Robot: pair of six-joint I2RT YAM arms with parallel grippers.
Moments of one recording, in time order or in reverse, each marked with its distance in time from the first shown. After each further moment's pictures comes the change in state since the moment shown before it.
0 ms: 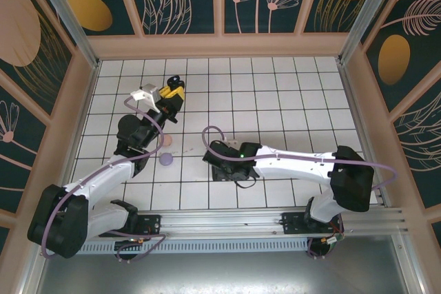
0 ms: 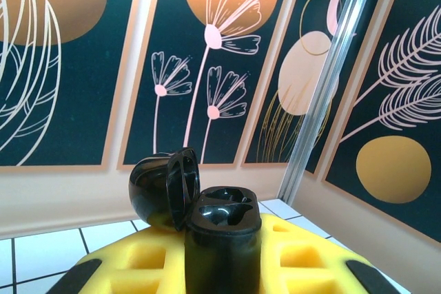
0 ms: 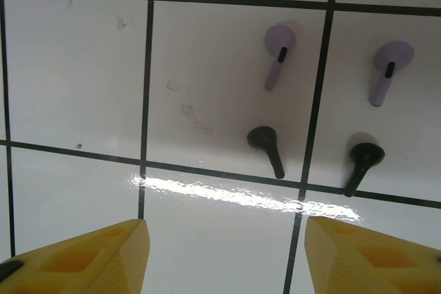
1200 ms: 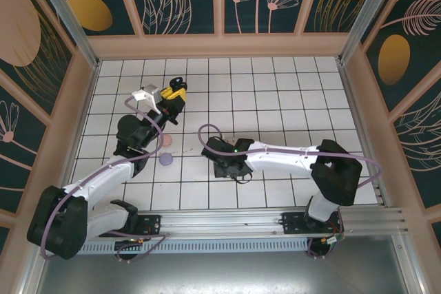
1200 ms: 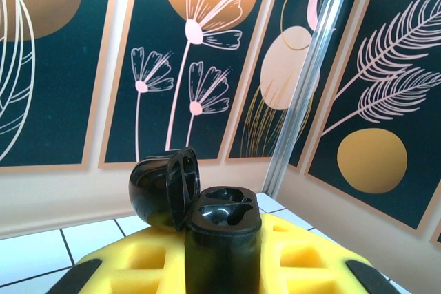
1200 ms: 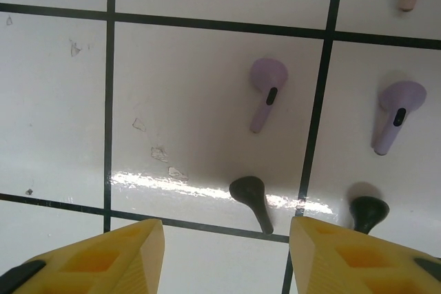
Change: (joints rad) left arm 0.000 -0.009 0.000 -0.007 0.059 -0.005; right arm -0.072 0.107 0.002 0.068 -0.020 -0.084
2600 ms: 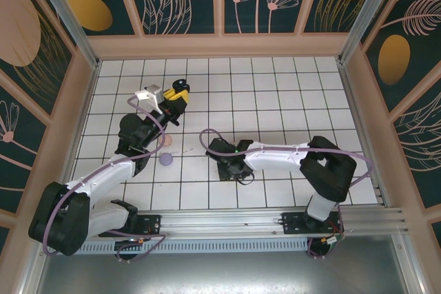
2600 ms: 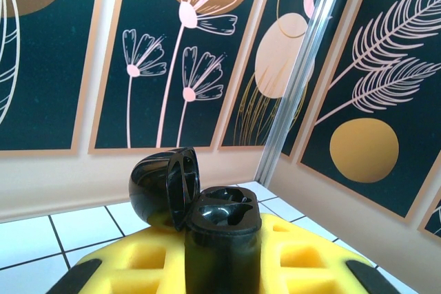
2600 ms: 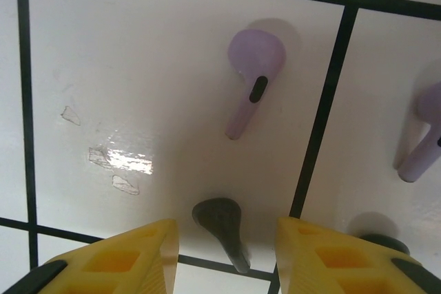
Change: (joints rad) left arm 0.000 0.030 0.000 0.000 0.030 -0.018; right arm -0.048 0.055 -0.079 0.083 -0.080 -0.103
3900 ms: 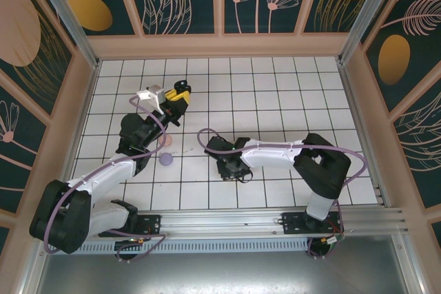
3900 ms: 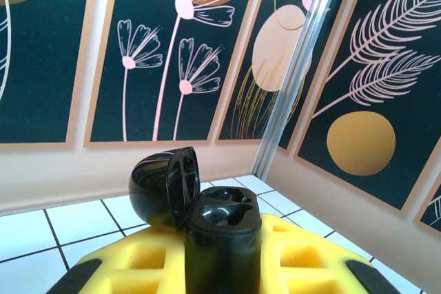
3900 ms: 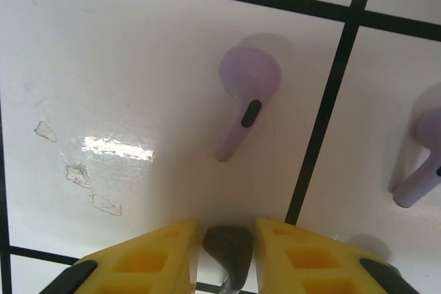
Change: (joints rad) left arm 0.000 0.016 0.000 0.000 0.016 0.000; right arm -0.019 0.048 0.036 -0.027 -0.004 -0.045
